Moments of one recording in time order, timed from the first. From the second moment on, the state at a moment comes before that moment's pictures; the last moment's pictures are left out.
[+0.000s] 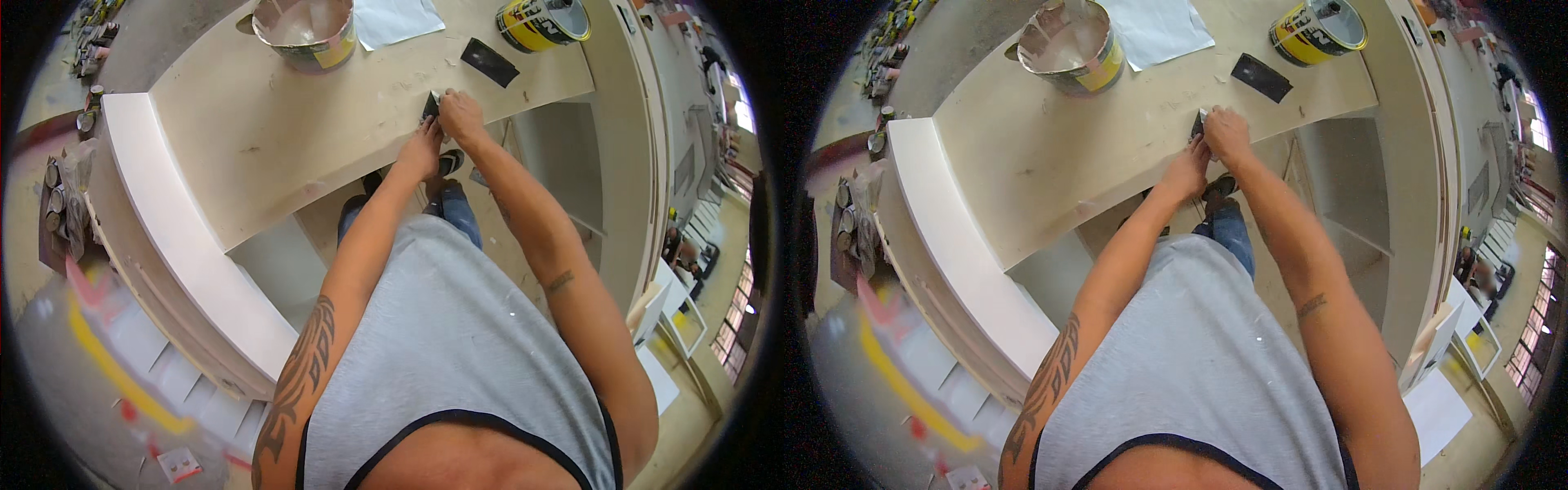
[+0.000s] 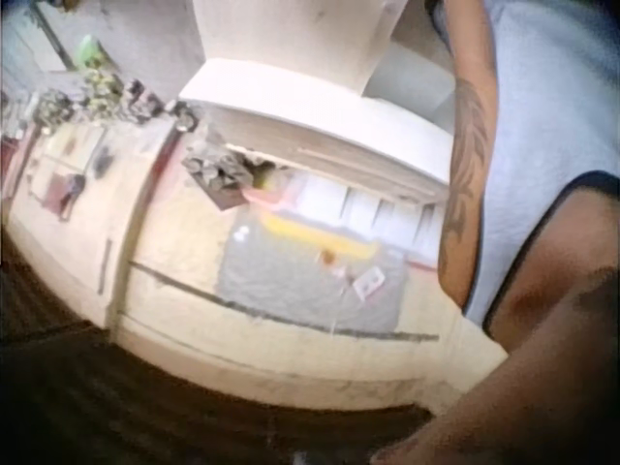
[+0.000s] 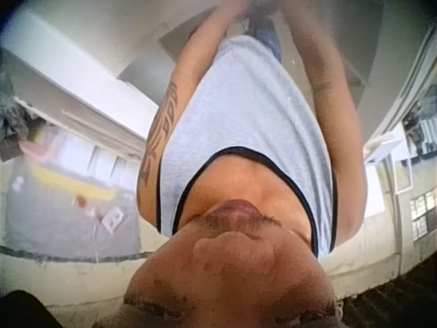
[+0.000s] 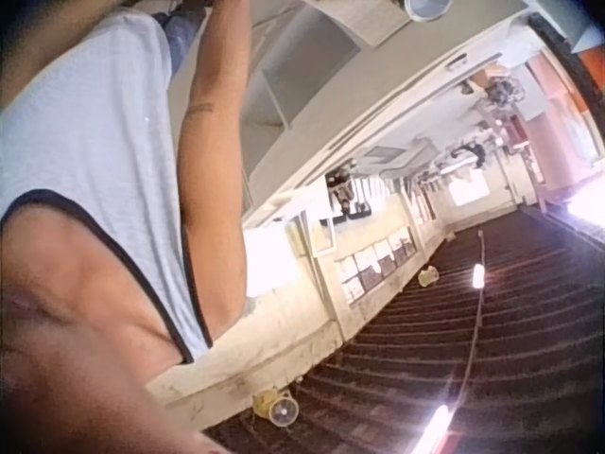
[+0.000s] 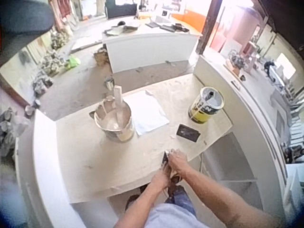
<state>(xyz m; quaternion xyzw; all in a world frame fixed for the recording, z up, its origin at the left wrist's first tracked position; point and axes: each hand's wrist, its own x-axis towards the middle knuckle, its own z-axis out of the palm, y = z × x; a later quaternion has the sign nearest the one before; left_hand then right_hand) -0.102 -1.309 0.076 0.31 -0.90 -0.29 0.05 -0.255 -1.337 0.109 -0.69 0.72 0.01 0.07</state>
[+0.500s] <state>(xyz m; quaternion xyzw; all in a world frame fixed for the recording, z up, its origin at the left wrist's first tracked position) -0.116 -1.301 0.082 0.36 -0.91 -0.18 0.09 -0.290 -1.311 0.113 -0.72 0.68 0.03 0.13</state>
